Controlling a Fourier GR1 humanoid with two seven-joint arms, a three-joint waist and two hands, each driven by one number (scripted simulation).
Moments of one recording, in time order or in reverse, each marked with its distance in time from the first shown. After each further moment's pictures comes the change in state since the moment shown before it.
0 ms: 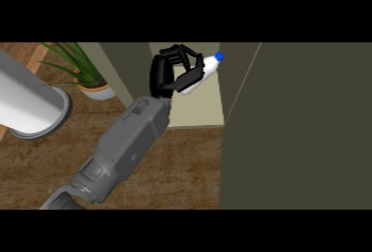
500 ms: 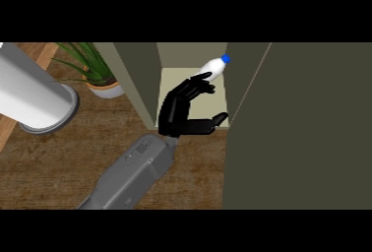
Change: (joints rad) left arm 0.302 -0.001 -0.237 -0.364 0.130 -0.151 0.065; right arm 0.015 0.013 0.062 -0.005 0.022 -0.038 0.009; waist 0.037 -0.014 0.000
